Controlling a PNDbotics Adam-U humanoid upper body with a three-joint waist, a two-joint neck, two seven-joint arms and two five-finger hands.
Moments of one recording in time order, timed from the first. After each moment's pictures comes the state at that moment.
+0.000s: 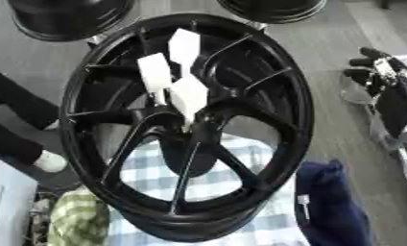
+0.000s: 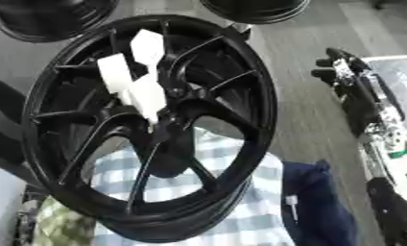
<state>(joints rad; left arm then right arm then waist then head) -1.08 0.80 -0.48 -1.56 0.06 0.22 -0.45 -0.20 -0.40 -0.12 -1.68 -0.34 0.05 0.01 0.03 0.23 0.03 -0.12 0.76</state>
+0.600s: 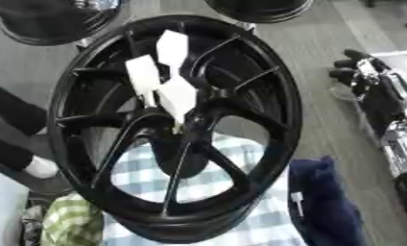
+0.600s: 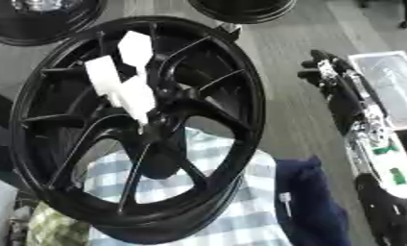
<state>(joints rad) -1.21 0.66 -0.66 -1.41 -0.14 0.26 -0.72 -0.19 -0.40 -0.12 -1.68 -0.34 0.05 0.01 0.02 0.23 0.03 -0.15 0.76</state>
